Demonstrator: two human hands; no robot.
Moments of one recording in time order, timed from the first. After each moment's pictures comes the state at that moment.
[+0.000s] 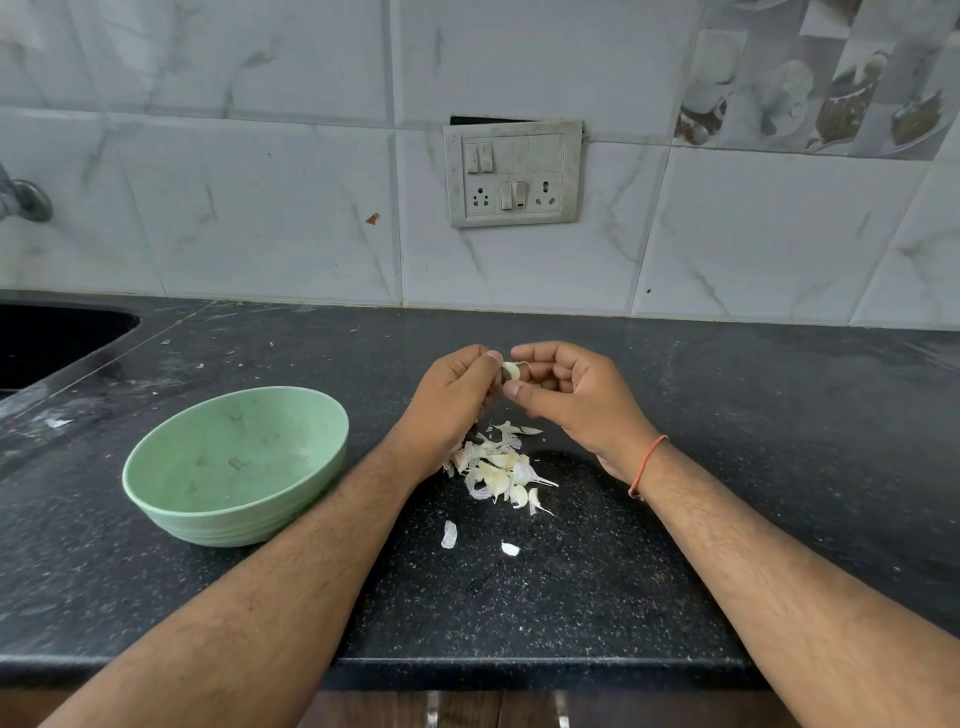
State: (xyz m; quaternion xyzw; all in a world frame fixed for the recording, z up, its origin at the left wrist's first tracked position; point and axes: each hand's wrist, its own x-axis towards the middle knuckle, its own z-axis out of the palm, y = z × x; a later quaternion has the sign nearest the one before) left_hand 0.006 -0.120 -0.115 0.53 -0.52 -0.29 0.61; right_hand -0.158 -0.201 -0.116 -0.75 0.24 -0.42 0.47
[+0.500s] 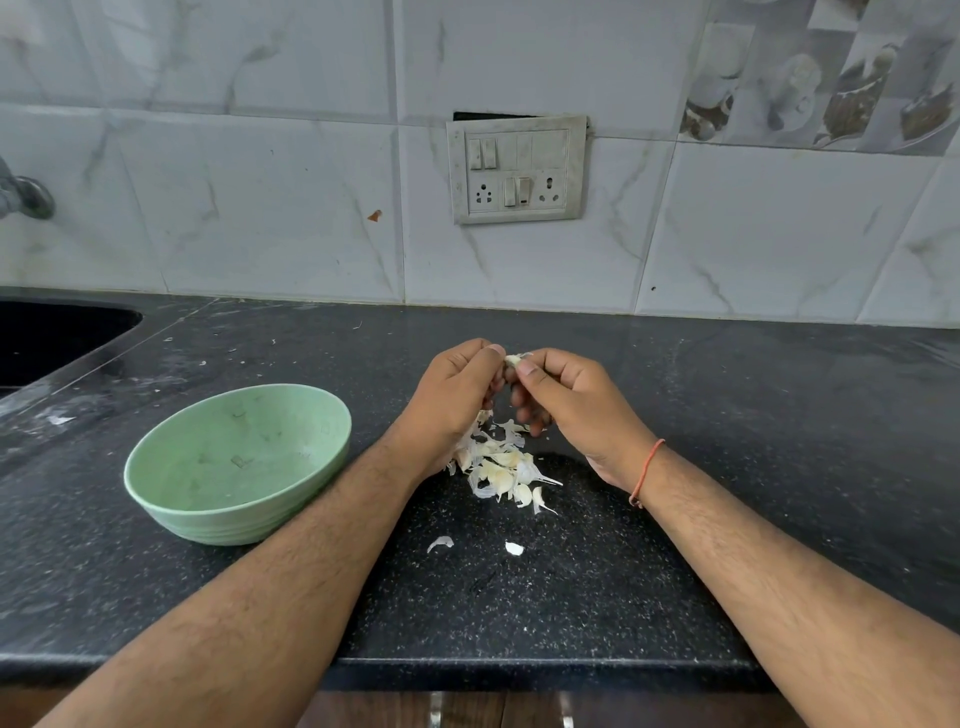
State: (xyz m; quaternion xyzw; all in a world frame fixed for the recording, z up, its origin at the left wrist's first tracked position) left_hand 0.003 -0.117 -0.109 0.50 -0.50 -0.32 0.63; right_hand -0.151 -0.184 -0.113 -0.73 0.24 -0.38 0.51
